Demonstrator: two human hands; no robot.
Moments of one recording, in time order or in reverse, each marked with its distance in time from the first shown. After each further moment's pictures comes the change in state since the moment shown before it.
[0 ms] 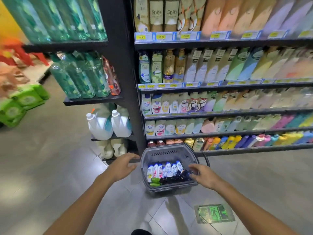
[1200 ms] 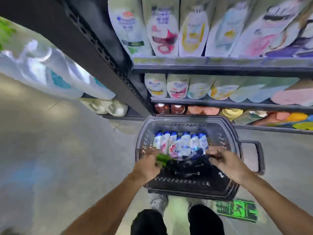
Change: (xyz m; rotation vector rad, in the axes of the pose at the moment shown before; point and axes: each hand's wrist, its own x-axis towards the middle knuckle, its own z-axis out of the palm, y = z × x) left_hand 0.324 -0.103 0.290 -0.121 -0.360 -0.546; right_hand 0.420 0.186 0.082 0.145 -0.289 0.092
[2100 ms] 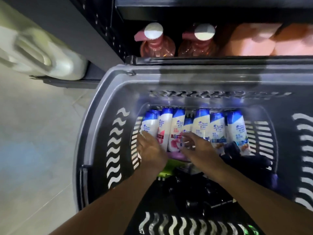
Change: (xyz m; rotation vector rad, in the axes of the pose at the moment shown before) left_hand 0.311 -0.098 0.209 -0.250 0.126 -0.358; right_hand 0.294 0.102 0.242 0.185 -0.054 0.053
